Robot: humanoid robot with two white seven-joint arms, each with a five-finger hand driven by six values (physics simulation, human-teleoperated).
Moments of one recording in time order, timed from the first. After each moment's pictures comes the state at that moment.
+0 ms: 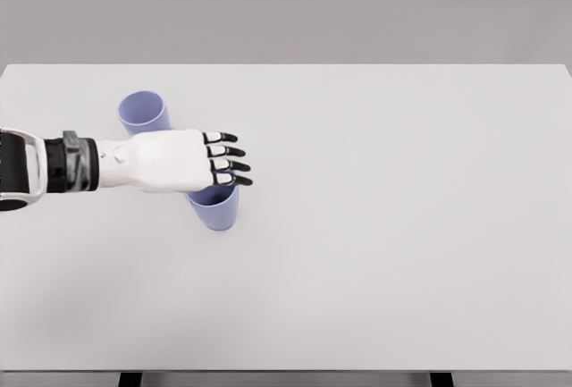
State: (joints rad) left arm -0.71 0.87 -0.81 -1.80 -0.72 -0.61 -0.42; right arm 0.02 0.00 0.02 0.08 -0.10 -0.24 -0.01
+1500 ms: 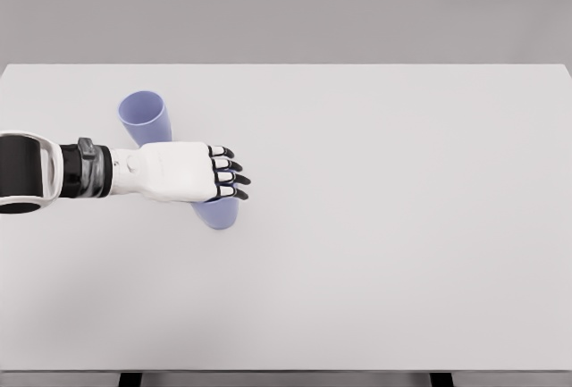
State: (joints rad) left arm -0.73 0.85 -0.85 -1.80 -0.73 -0.61 -0.51; right arm 0.02 0.00 0.02 0.08 -0.10 -0.24 -0.01
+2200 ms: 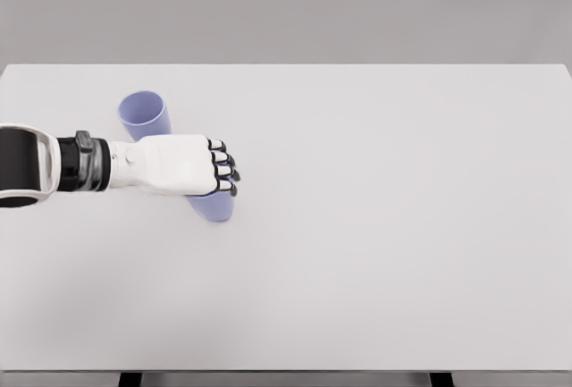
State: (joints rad) left arm -0.76 0.85 -0.84 -1.80 -0.72 -0.61 -0.51; right arm 0.02 0.00 0.02 0.08 -0.10 -0.24 -0.01
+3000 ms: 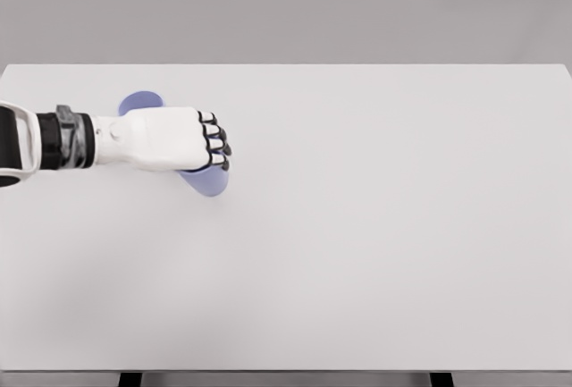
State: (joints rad) left arm -0.80 0.86 -0.80 -1.79 -0.70 -0.61 -0.51; right arm 0.02 0.00 0.02 0.08 -0.10 -0.24 -0.01
